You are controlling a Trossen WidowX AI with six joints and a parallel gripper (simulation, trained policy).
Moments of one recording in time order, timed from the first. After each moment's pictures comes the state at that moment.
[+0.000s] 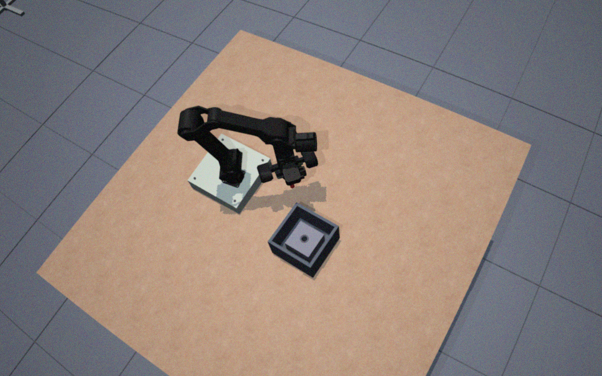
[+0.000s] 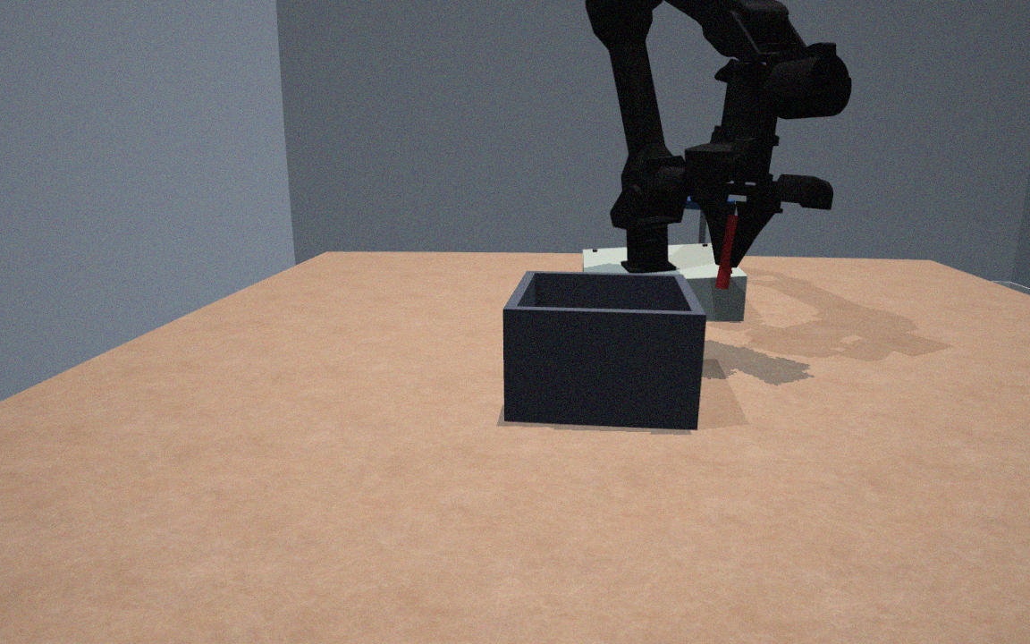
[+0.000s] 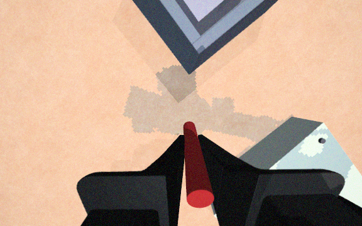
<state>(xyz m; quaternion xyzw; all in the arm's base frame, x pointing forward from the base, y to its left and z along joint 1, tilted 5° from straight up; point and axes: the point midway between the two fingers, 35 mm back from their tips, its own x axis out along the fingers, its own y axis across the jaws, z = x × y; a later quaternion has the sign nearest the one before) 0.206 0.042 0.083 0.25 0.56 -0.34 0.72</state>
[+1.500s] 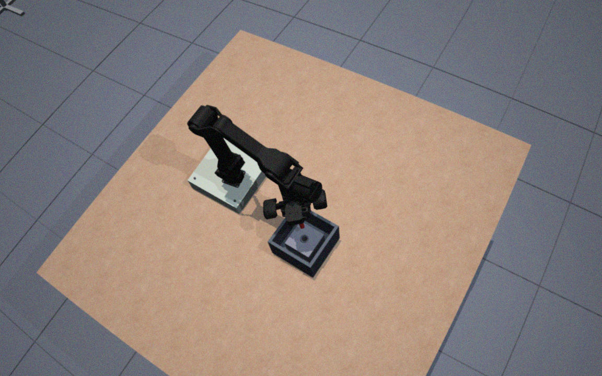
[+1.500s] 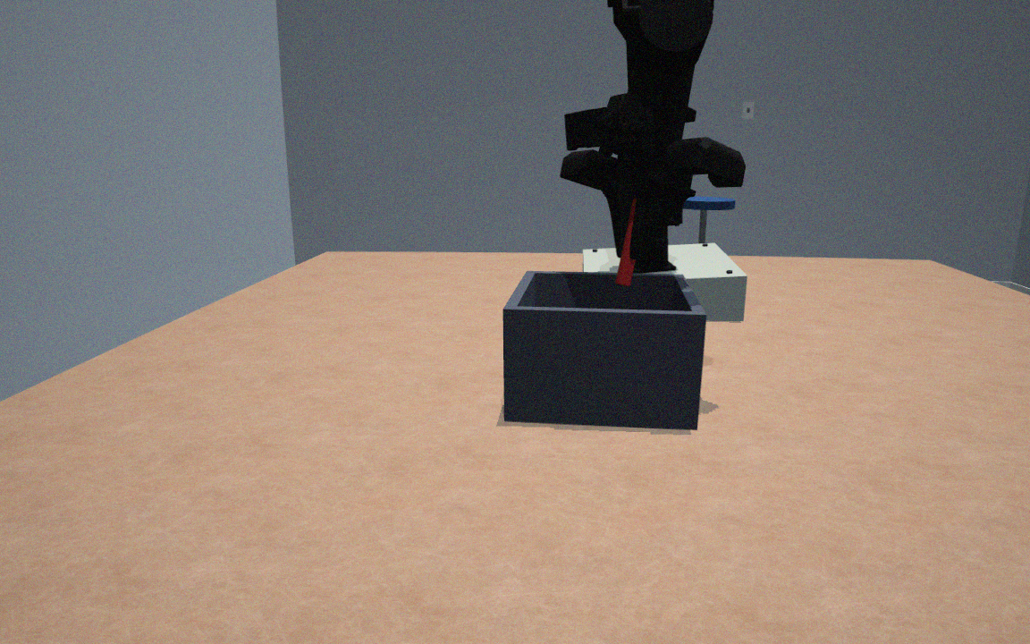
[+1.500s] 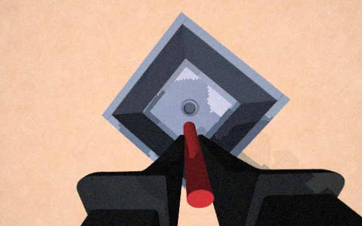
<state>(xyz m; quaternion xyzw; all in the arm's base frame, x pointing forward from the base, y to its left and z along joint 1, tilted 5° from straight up) 0.292 -0.087 0.124 0.32 0.47 -0.39 0.73</state>
